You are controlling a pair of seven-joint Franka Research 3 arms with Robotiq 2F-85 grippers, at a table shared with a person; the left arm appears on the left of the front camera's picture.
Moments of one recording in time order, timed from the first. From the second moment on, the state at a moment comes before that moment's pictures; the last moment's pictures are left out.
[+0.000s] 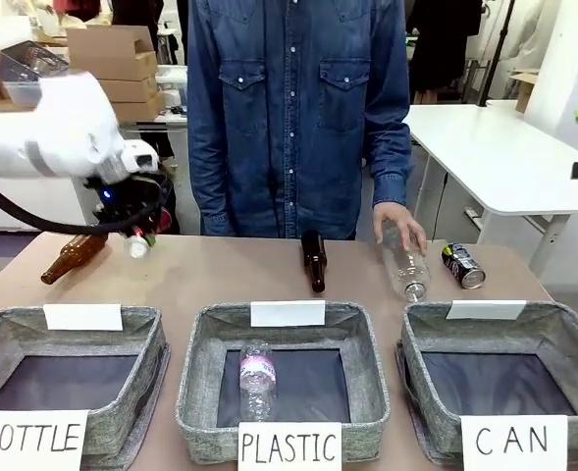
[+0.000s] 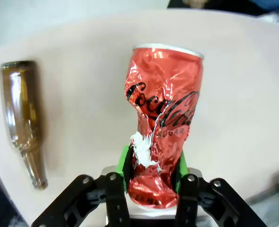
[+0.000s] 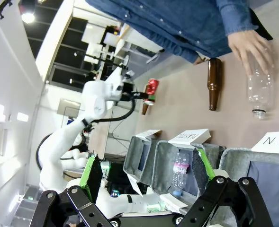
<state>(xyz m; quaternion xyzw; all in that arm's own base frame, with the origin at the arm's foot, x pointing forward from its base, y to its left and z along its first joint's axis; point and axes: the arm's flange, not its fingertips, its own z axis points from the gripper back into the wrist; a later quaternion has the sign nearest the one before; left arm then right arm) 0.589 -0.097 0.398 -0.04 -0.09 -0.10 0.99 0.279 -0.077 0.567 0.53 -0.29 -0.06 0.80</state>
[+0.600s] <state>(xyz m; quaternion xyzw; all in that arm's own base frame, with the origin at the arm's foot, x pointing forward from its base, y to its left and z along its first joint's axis) 0.290 -0.084 0.559 -0.10 -0.19 -0.51 0.83 0.279 -0.077 0.568 0.52 -0.29 -0.06 0.80</state>
